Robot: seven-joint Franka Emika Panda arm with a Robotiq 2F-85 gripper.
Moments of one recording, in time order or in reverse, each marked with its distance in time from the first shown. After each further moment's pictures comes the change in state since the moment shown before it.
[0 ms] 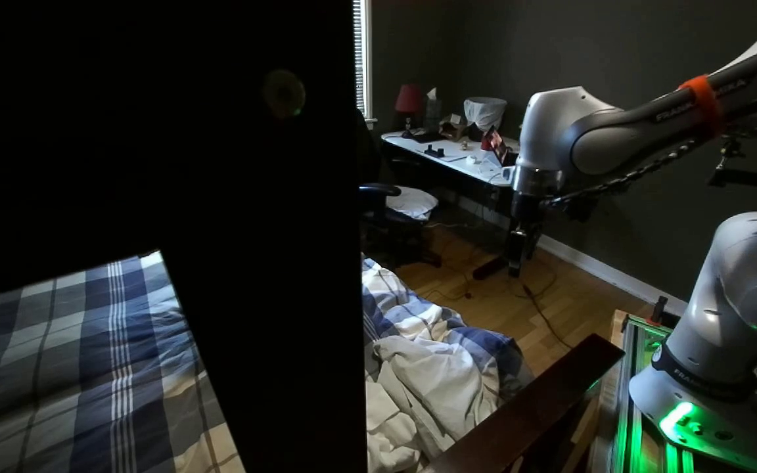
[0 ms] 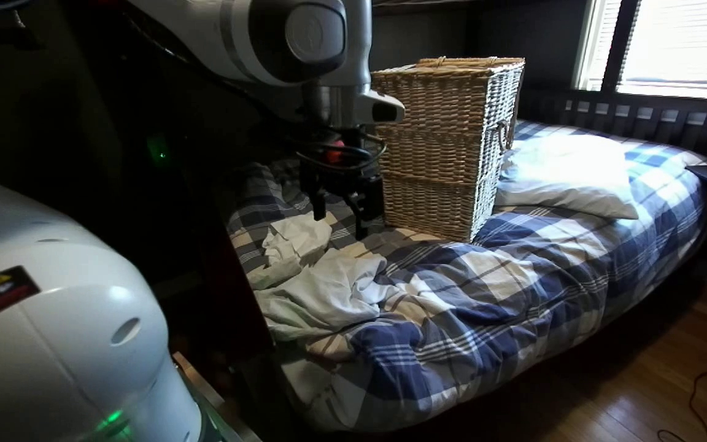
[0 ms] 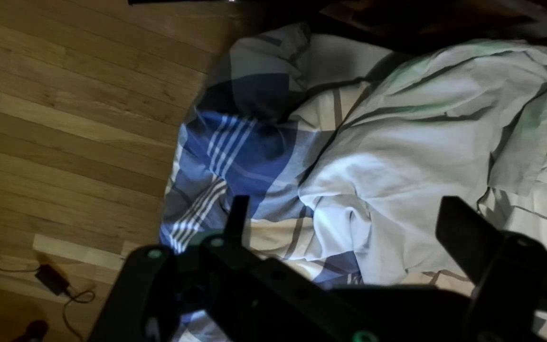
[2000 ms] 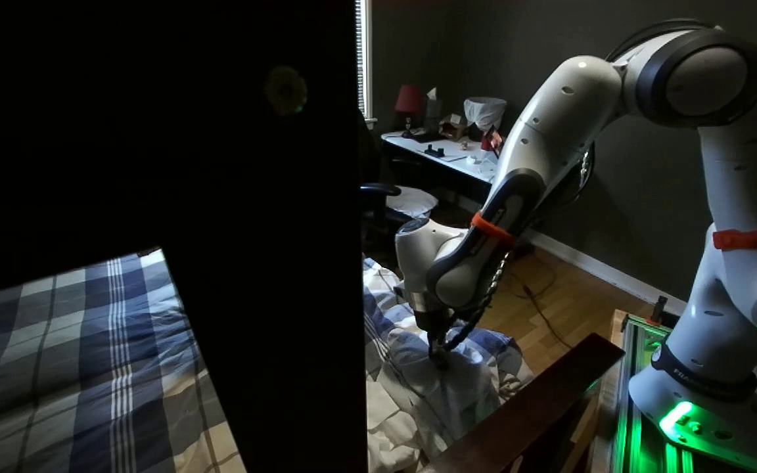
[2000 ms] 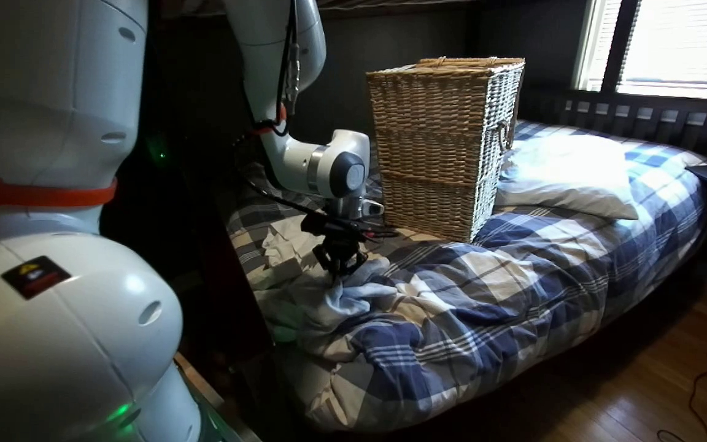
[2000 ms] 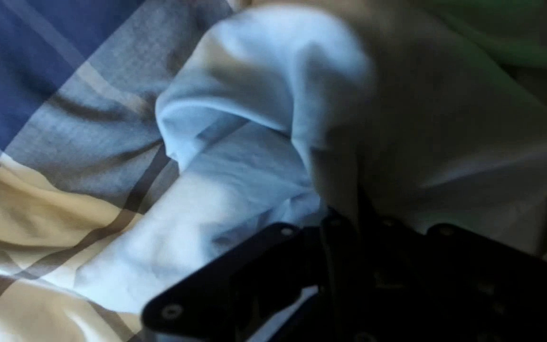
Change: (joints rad) arm 0.102 1.011 0.172 0.482 -0.058 0.298 -0.165
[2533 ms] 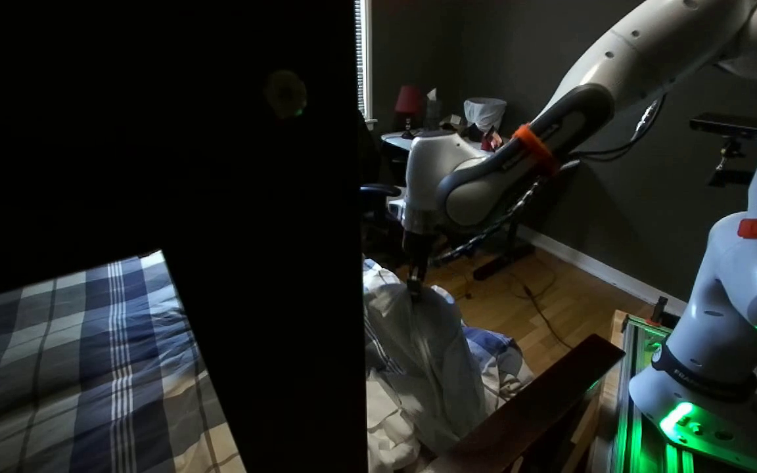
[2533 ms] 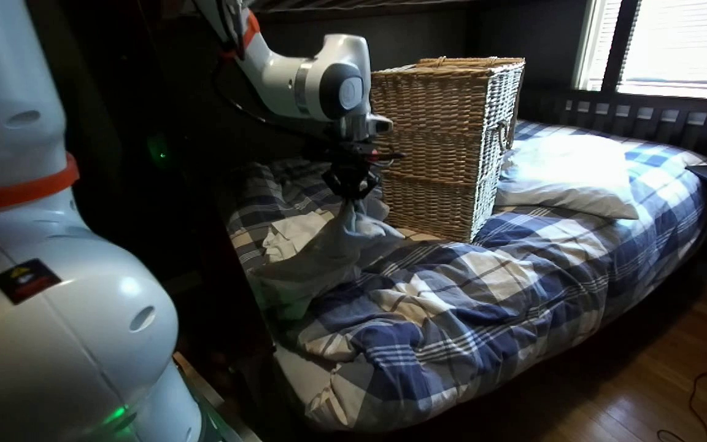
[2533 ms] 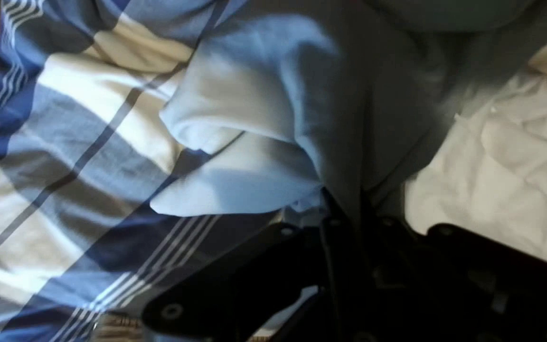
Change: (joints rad) arm -0.036 -0.362 0.009 -0.022 0.077 -0.023 0.001
